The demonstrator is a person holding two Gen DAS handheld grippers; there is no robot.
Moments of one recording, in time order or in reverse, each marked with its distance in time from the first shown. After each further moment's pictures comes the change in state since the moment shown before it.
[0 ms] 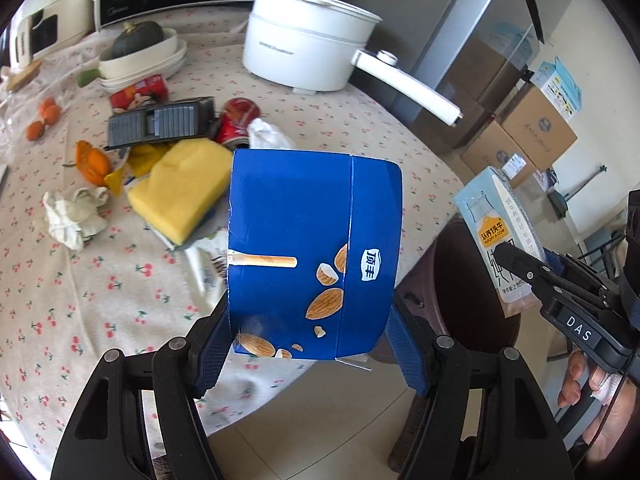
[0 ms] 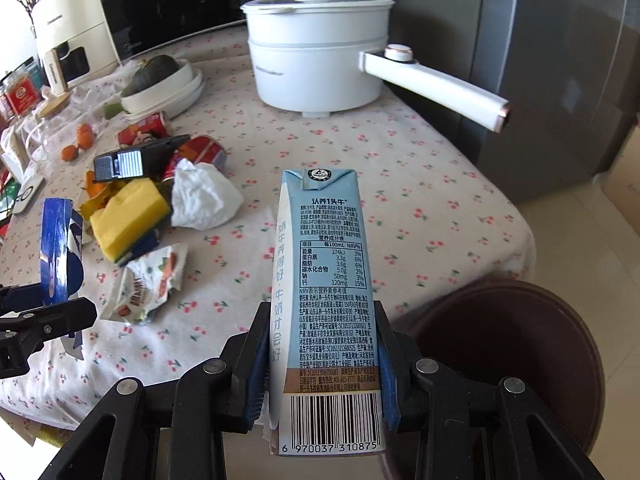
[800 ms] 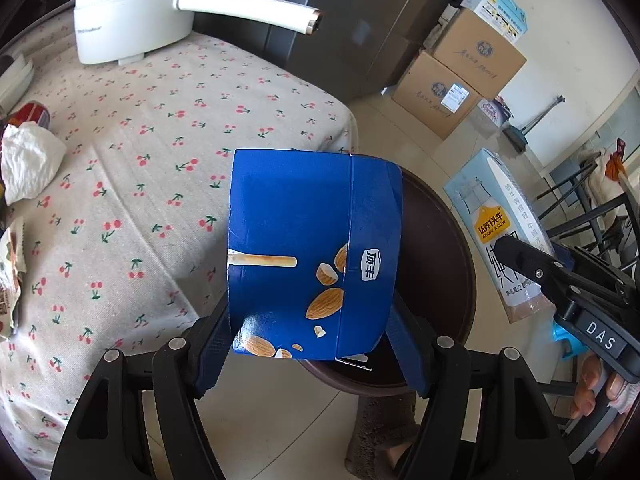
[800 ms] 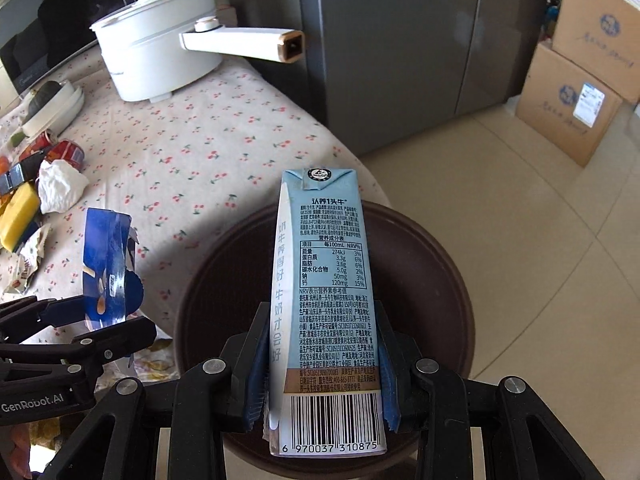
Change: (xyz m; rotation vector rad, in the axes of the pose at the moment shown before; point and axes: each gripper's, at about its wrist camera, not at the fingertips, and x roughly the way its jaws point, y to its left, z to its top) left arm 0.104 -0.165 -0.023 0.199 0.114 -0.131; right arm -0.032 -0.151 -0.062 0.187 0.066 -0.148
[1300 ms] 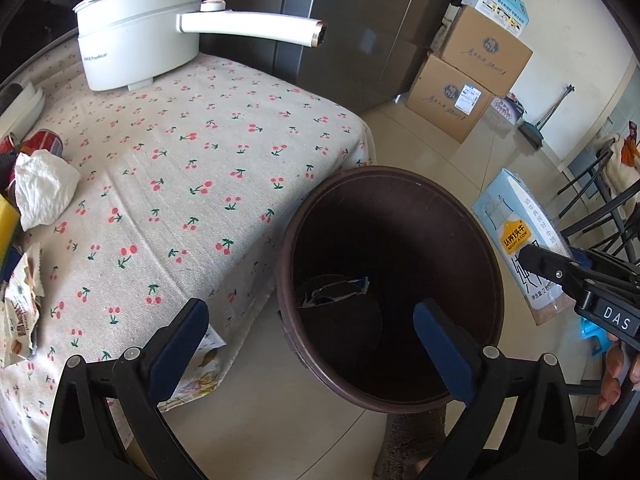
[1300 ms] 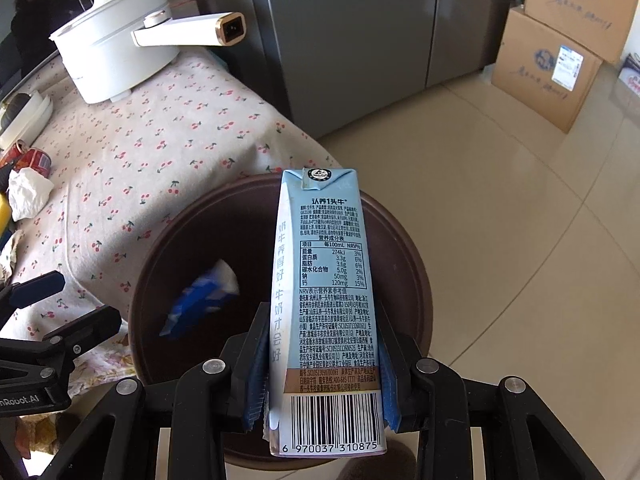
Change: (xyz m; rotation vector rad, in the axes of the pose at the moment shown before) left arm 0.001 0.003 0.004 0.034 -0.049 0.097; right arm 0.010 -0.032 -0.006 0.066 0.046 -0.009
